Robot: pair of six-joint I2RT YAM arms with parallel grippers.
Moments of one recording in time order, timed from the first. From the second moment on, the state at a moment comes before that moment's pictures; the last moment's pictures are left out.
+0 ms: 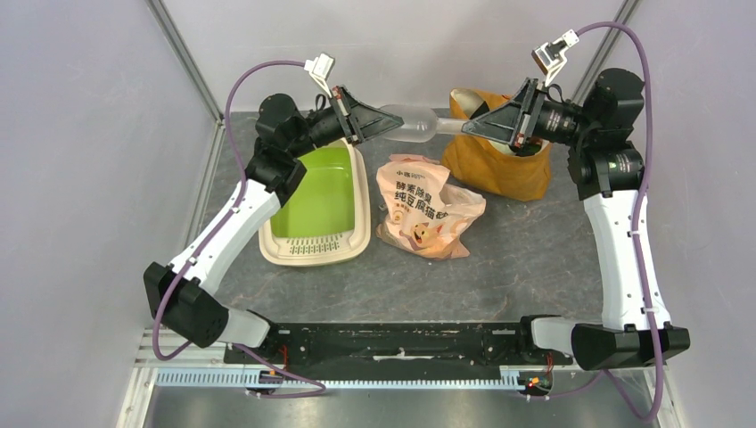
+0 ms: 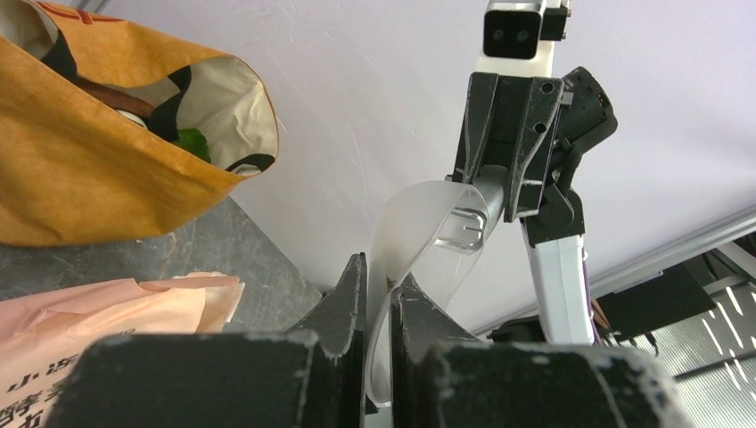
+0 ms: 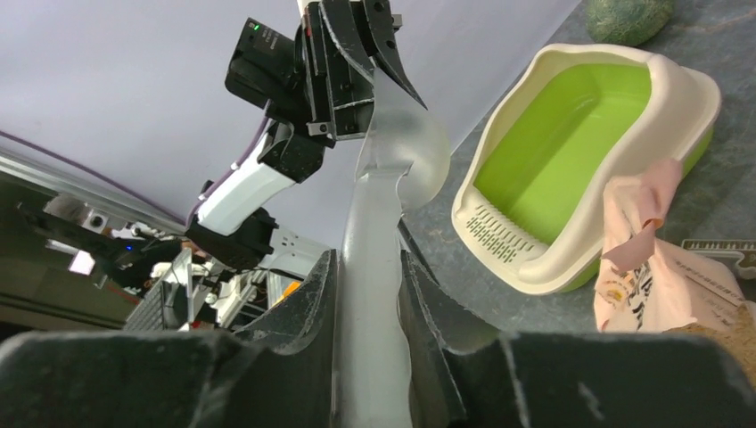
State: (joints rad) left arm -0.47 1.41 1.39 0.25 0.69 -1.04; right arm 0.04 1.26 1.61 -0.36 -1.11 0.79
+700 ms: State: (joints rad) left arm -0.34 1.61 1.80 -0.40 0.93 -0.03; right arm -0.26 1.31 1.64 -0.57 -1.17 0.60
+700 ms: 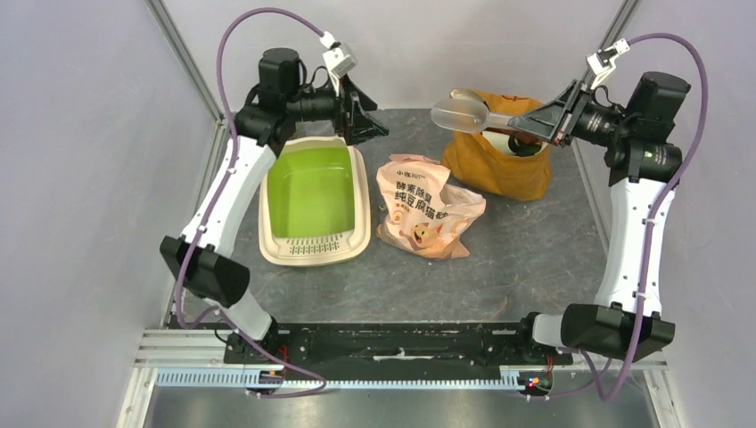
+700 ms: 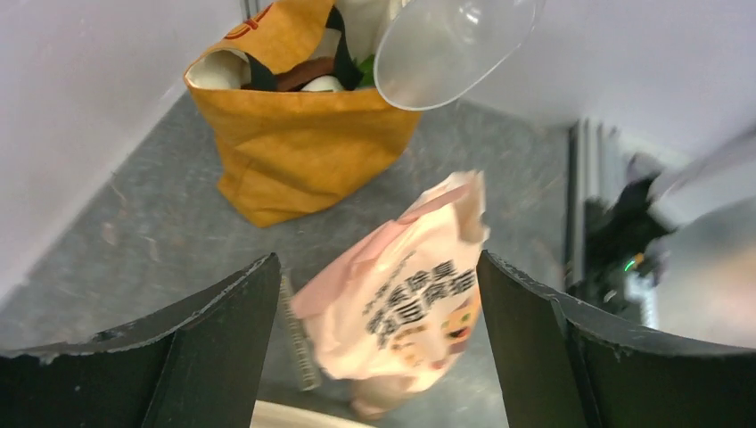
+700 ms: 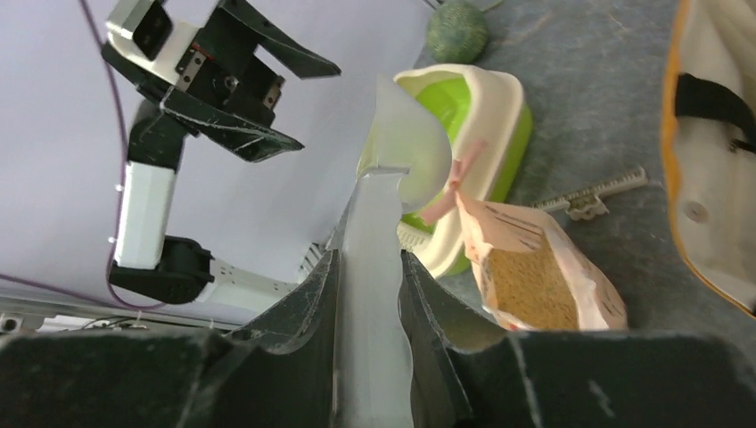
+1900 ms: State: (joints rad) left arm -0.62 1.88 1.94 -1.06 0.89 1.20; right arm -0.36 1.38 1.85 -1.57 -0.98 -0.19
